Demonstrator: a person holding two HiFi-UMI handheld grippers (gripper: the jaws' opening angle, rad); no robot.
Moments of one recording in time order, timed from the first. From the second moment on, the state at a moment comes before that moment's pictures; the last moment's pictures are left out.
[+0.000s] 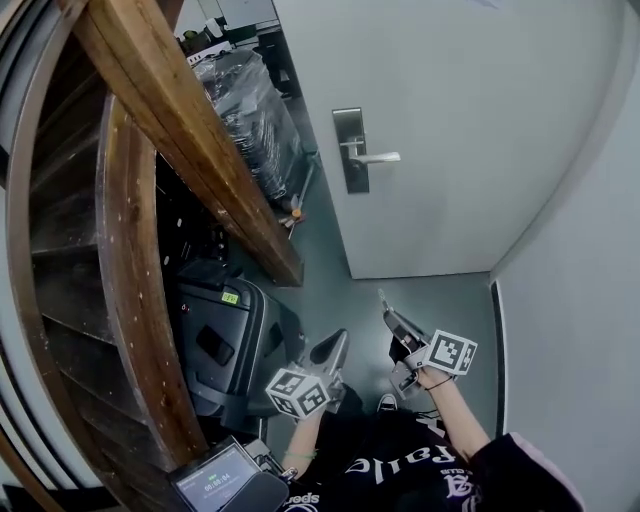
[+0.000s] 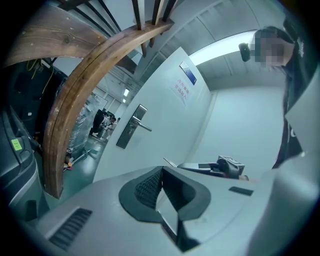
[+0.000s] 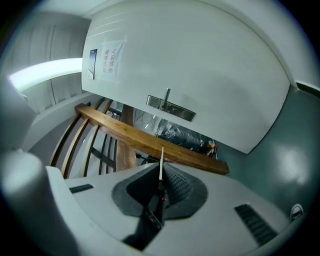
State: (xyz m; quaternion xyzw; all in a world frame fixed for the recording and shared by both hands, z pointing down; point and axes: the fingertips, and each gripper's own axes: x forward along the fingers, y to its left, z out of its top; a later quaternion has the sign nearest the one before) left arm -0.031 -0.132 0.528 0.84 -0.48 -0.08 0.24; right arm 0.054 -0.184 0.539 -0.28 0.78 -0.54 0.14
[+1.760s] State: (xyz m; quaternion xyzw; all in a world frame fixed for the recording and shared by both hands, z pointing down) left arm -0.174 -0.395 0.534 0.89 -0.38 -0.04 0.24; right arm -0.059 -0.543 0.549 -0.33 0.67 -0.59 0.32
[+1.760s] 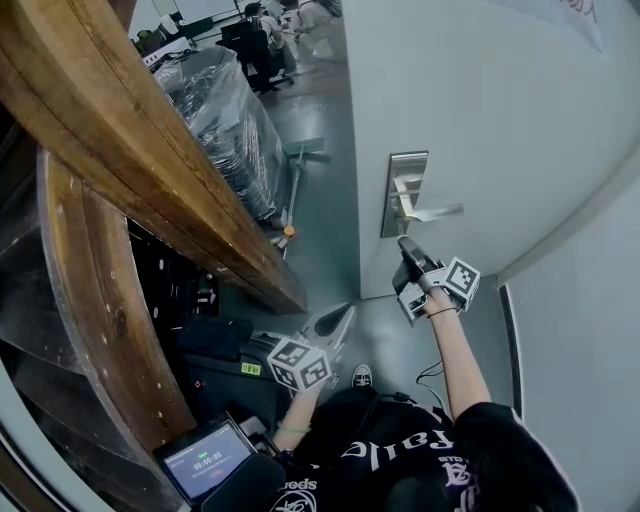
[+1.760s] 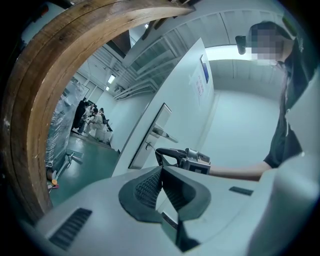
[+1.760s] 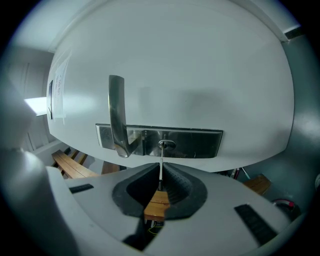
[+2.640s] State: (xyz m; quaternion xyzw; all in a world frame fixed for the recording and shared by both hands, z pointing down) left arm -0.173 -0.396 0.536 0.89 -0.38 -0.04 0.25; right arm -0.060 -0.559 0.551 -0.30 0.67 -0.59 0.32
